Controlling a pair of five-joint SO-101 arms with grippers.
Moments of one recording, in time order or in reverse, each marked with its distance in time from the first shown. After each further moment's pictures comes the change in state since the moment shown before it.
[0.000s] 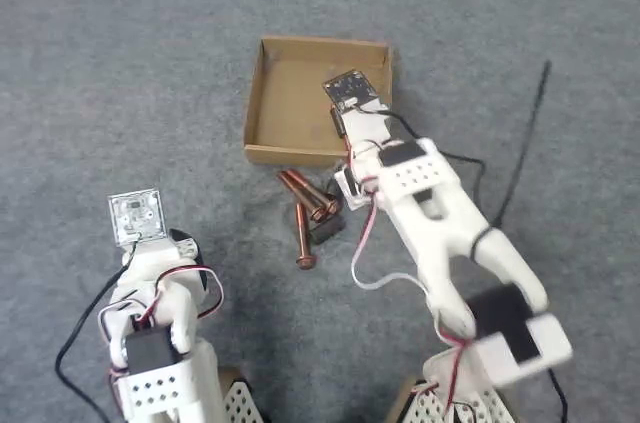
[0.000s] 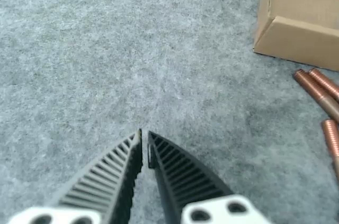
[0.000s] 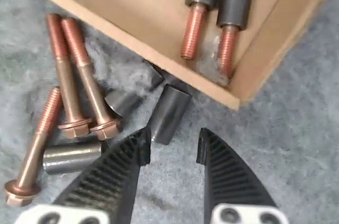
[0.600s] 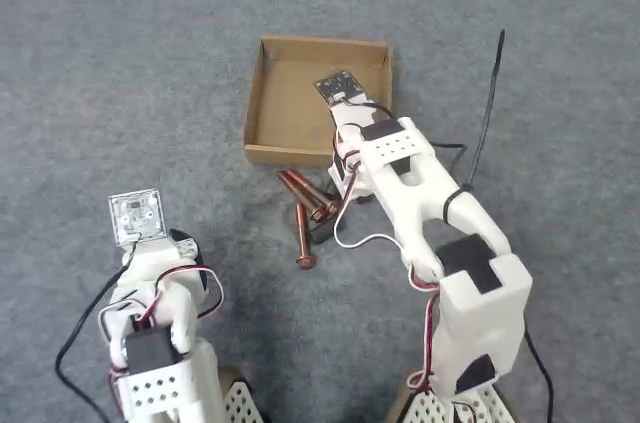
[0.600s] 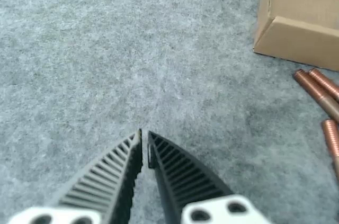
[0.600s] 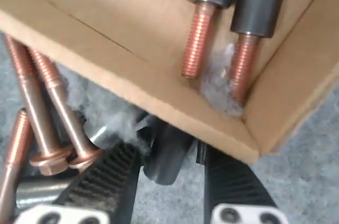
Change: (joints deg) left arm 0.0 0.0 0.0 0.0 0.0; right arm 0.0 17.7 -14.9 4.5 -0.1
